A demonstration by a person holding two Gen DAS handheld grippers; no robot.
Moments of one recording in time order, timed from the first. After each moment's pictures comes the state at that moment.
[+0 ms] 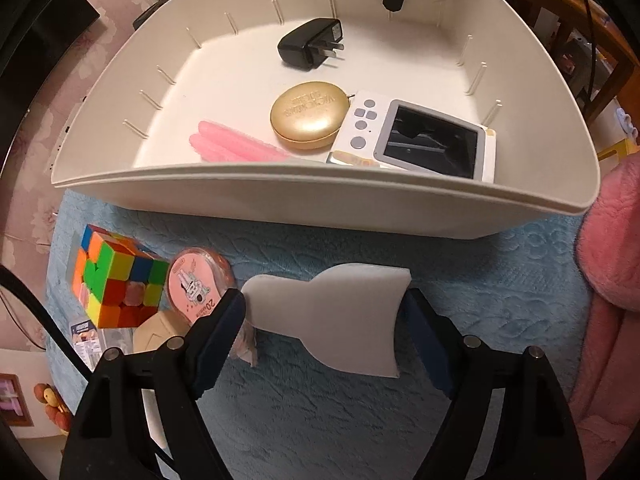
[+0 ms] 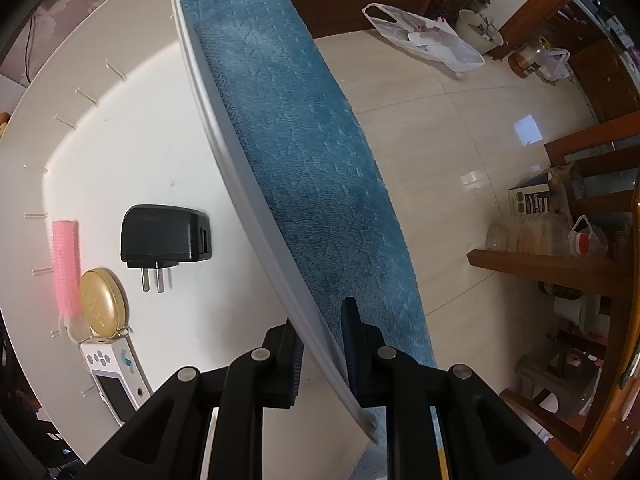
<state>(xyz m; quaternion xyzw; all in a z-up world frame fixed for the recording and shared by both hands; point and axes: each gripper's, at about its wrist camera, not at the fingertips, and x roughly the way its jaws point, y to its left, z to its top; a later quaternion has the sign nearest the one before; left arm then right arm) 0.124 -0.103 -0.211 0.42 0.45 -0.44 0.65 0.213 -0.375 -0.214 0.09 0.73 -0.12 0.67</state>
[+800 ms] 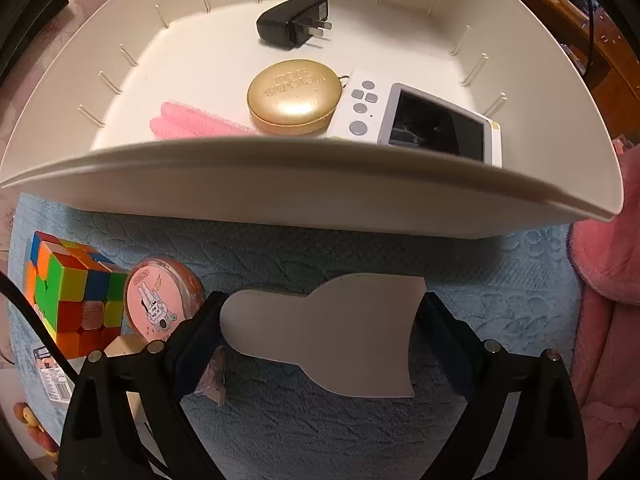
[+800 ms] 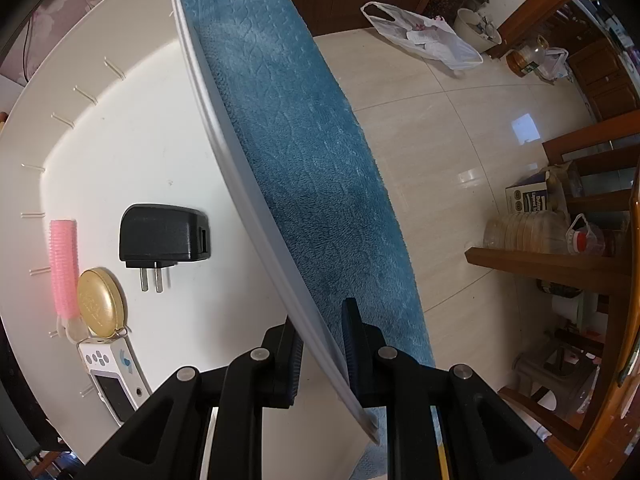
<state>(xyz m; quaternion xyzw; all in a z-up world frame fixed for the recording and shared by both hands) 0.150 -0.121 -0.234 0.40 0.49 -0.49 0.60 0.214 -0.374 -0.215 0.08 0.73 -0.12 0.67</state>
